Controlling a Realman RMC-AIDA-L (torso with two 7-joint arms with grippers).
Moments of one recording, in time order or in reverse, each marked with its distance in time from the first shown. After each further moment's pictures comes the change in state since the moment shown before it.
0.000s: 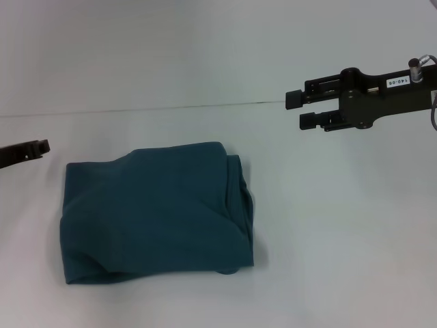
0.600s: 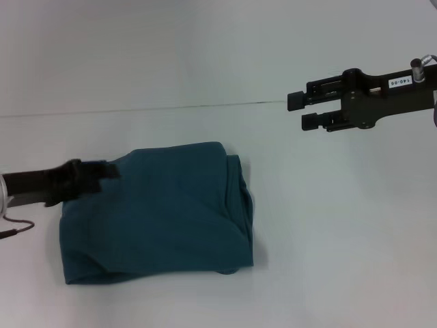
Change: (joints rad) left arm 0.051 -0.005 -0.103 0.113 -0.073 0.629 -0.286; right arm 0.000 -0.005 -0.006 -0.009 -0.005 -0.008 -0.004
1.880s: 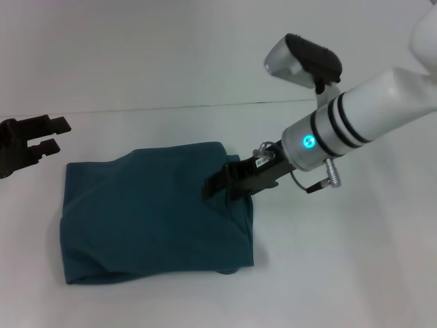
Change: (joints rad) left arm 0.035 0.042 -0.233 0.063 -0.117 0.198 0.010; right arm 0.269 0.234 -0.180 0.223 -0.417 0.485 0.049
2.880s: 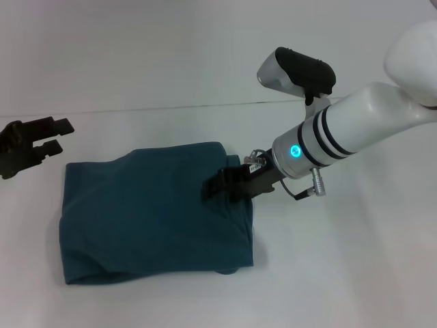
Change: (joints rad) left arm -0.005 -0.009 0.008 -0.028 -0.002 -0.055 0.030; right arm 0.023 0.016 -0.056 0.086 0.009 0.151 0.061
